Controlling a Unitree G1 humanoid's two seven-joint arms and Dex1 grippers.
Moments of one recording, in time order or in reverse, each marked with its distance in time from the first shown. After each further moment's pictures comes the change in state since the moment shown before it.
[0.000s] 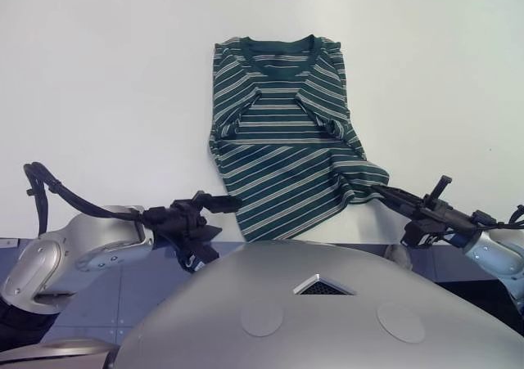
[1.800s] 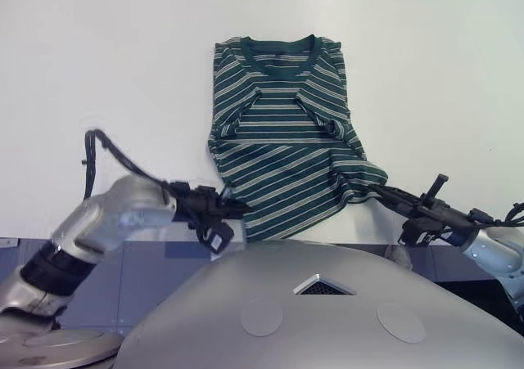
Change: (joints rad) left arm -0.469 -0.047 -0.284 0.394 -0.395 0.023 -0.109; right arm -0.019 -0.046 0.024 -0.103 0.126 0.113 0.099
